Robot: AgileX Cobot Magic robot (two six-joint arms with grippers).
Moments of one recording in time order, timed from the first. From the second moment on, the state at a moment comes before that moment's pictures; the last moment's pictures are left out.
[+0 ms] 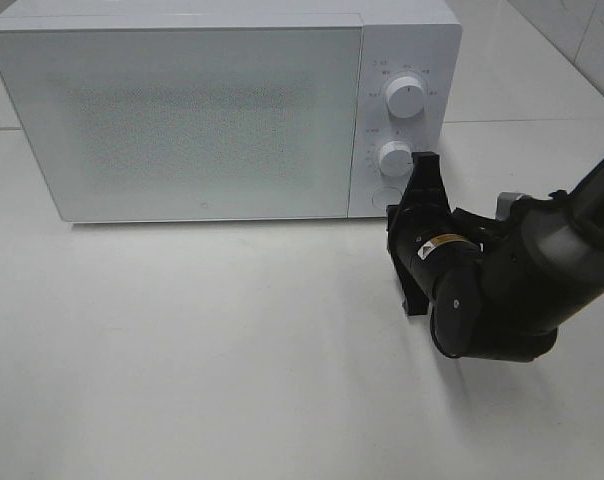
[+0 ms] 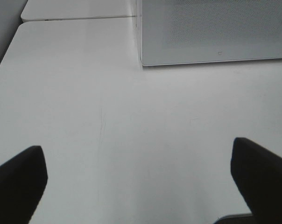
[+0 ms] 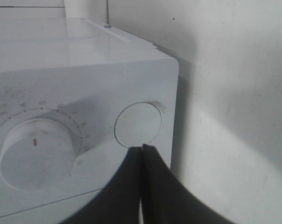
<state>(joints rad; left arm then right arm) 0.07 0.00 -0.52 -0.14 1.09 0.14 0.63 2.08 -0.69 0.65 -1.08 1.39</state>
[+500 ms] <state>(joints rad) 0.07 0.00 -0.52 -0.14 1.09 0.14 0.59 2.14 -0.79 0.60 -1.05 1.42</state>
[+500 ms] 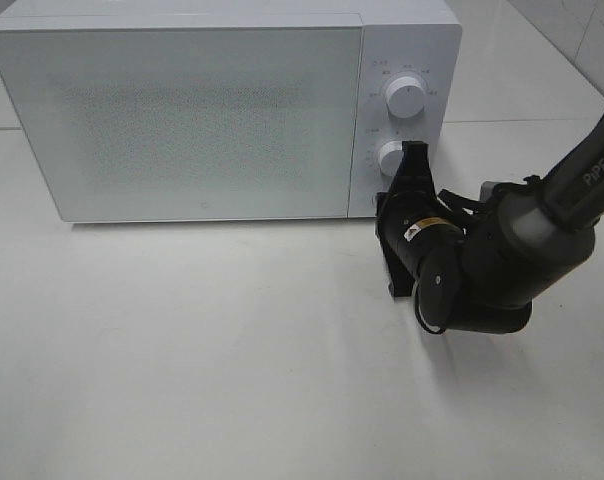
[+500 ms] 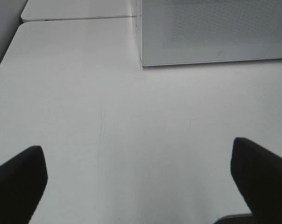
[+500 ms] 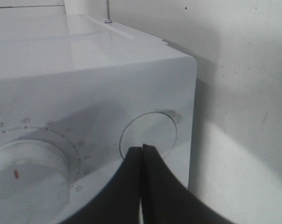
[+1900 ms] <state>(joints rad) 0.07 0.00 -0.52 -0.14 1.09 0.14 0.57 2.20 -0.92 0.70 -0.94 1.41</state>
